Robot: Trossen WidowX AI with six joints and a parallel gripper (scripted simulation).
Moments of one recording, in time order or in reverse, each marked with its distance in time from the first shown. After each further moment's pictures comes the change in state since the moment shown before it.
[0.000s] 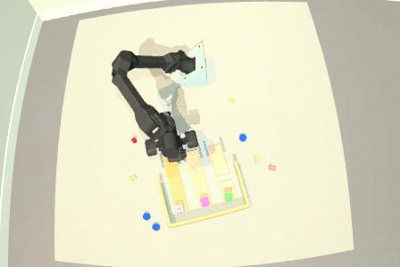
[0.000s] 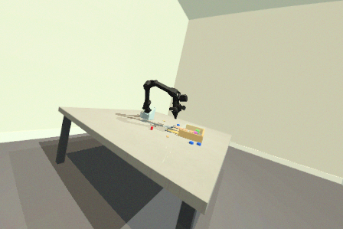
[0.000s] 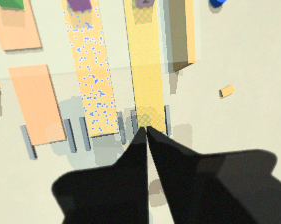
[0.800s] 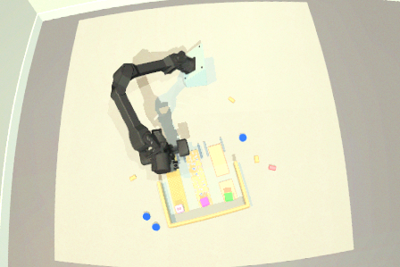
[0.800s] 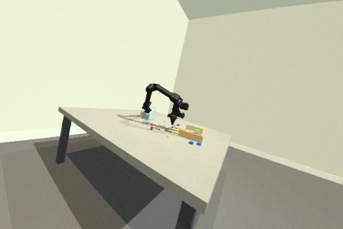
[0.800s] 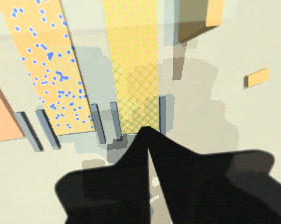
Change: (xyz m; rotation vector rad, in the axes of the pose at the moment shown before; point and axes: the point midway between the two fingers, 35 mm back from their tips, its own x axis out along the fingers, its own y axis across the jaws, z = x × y) arm 0.053 -0.033 -0.013 -0.010 0.226 0.057
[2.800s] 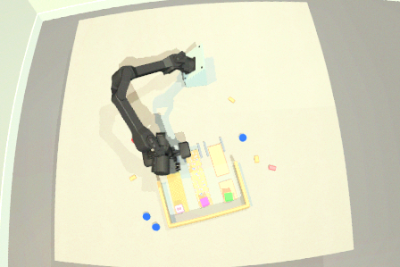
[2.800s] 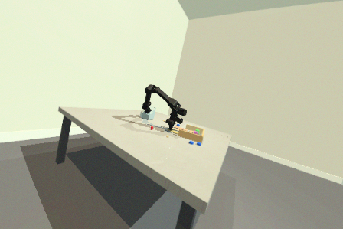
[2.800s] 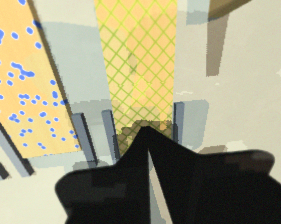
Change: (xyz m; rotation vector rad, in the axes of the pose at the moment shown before) arm 0.050 0.002 -0.006 -0.003 0.003 -0.002
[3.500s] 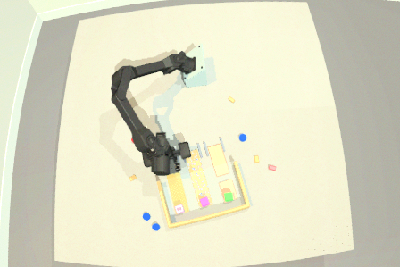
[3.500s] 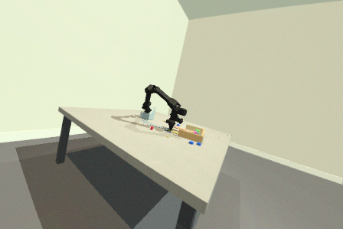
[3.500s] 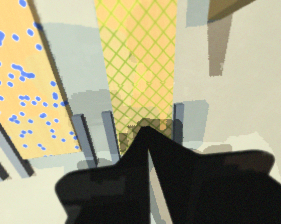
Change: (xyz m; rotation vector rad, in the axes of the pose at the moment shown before) arm 0.001 0.000 0.001 -0.003 -0.002 0.000
